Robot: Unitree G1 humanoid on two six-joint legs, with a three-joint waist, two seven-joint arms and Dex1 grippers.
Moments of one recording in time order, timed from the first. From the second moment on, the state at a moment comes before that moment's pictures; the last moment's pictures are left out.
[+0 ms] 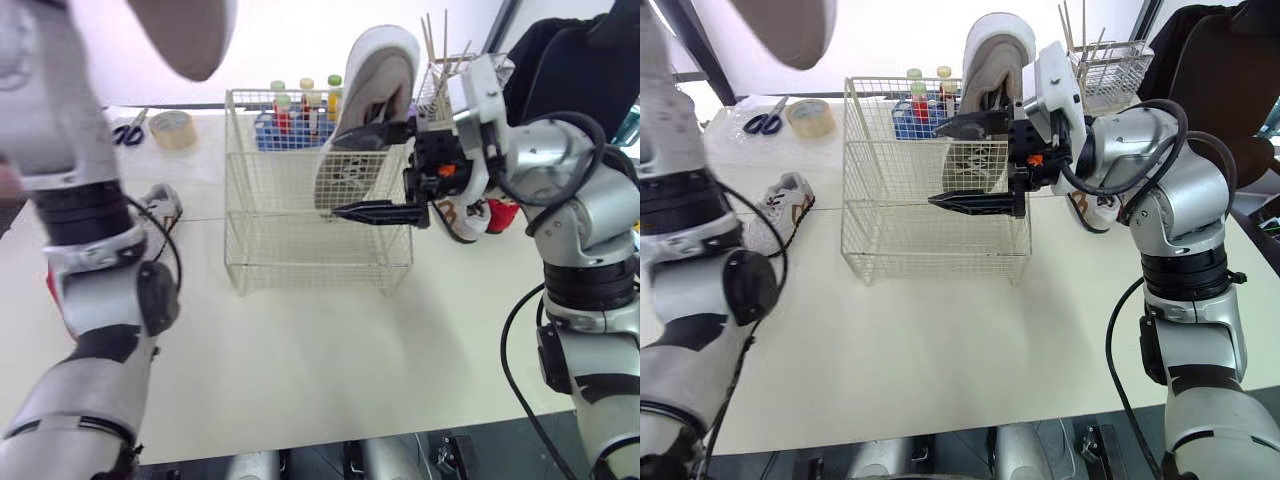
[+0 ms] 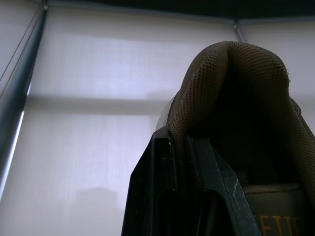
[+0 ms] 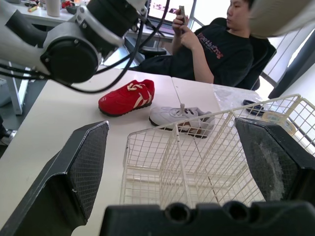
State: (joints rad) left arm -1.31 0.43 0.26 0.17 -0.21 -0.15 -0.18; right arm -0.98 -0.65 0.05 -0.15 0.58 0.60 1.18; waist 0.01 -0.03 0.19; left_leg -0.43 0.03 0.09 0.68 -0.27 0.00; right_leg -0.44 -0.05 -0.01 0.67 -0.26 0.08
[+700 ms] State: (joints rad) left arm -1.20 0.20 0.12 0.59 0.16 -0.77 0.10; right arm -0.86 -0.73 -0.04 -0.36 0.67 0.73 1.01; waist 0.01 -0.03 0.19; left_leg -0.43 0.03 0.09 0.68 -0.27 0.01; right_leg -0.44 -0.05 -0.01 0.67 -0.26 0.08
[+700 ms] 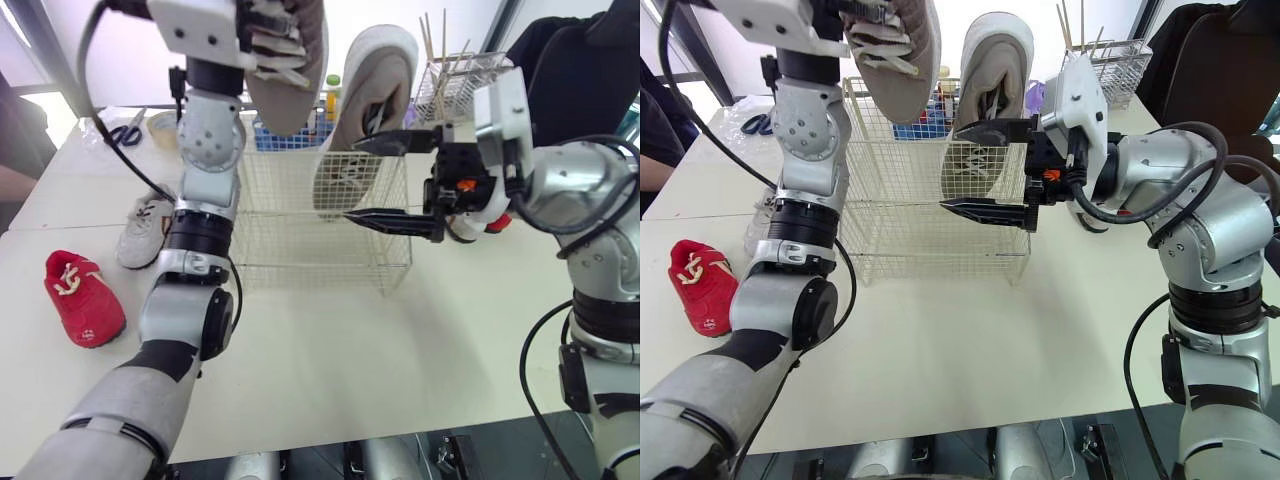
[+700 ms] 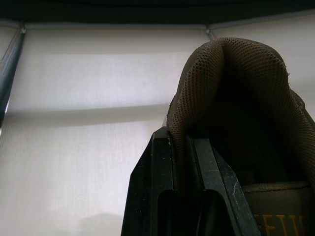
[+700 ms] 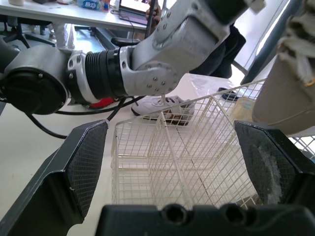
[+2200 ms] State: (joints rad) left arm -0.69 0.12 0.05 0.26 0.15 -0.45 0.17; right arm -0.88 -0.73 -0.01 -0.32 0.67 0.71 1.05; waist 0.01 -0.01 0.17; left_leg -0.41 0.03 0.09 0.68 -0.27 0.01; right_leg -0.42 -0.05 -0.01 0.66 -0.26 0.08
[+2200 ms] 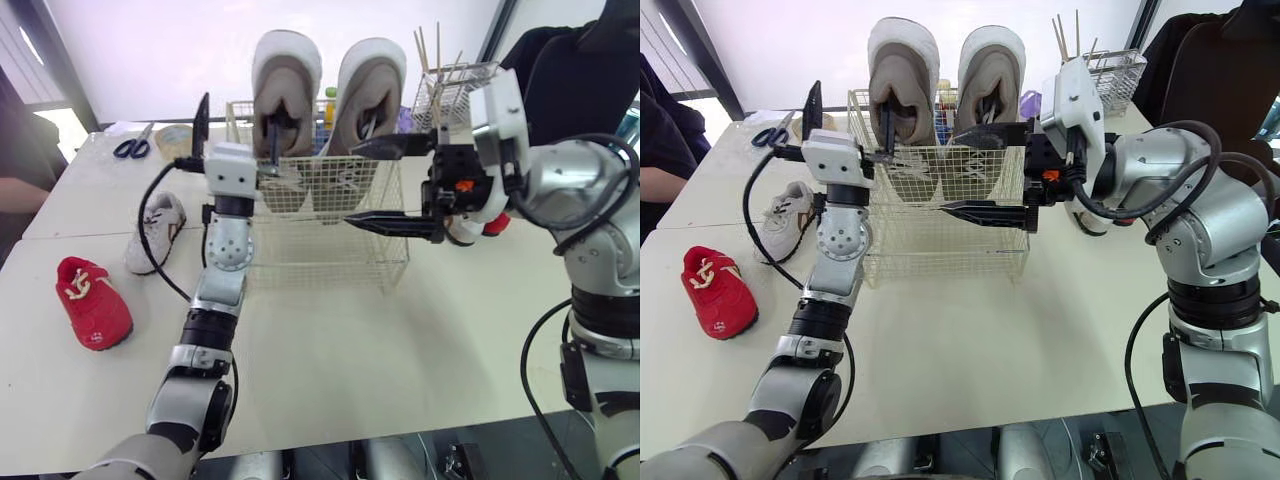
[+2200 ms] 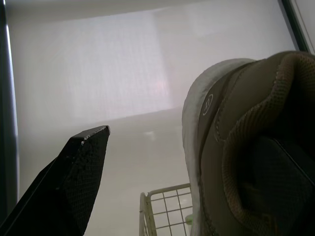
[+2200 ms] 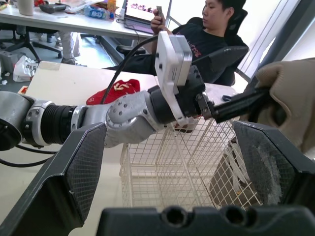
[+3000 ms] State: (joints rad) left arm -0.36 0.73 0.40 -0.48 -0.78 0.57 -0.44; right arm -0.91 -0.82 -0.08 -0.15 0.59 0.67 1.01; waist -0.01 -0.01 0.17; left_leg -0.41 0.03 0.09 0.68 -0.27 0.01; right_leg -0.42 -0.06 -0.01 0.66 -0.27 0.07
